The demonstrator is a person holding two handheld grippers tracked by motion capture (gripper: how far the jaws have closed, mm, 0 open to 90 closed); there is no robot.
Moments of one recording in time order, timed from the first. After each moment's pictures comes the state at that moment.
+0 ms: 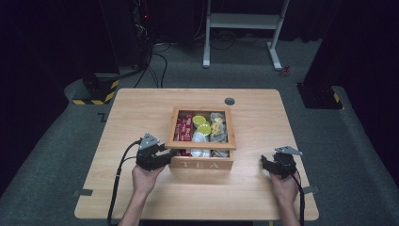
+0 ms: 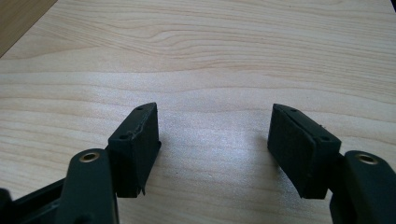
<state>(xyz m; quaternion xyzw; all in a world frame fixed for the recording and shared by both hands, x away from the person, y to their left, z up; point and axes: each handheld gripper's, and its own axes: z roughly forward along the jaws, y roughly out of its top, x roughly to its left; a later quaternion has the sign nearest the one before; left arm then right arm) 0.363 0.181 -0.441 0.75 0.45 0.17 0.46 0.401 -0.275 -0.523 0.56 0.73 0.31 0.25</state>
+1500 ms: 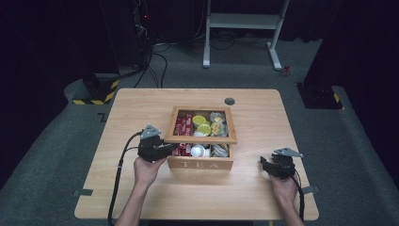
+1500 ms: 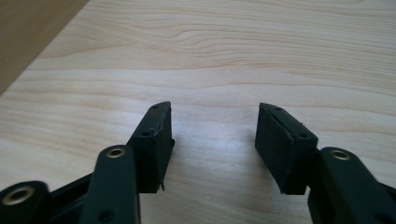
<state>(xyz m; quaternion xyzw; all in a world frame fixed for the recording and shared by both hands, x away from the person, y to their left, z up) 0.385 0.179 -0.427 0.74 0.45 0.14 0.47 0.394 -0.272 -0.521 0.55 0.73 0.33 0.23</state>
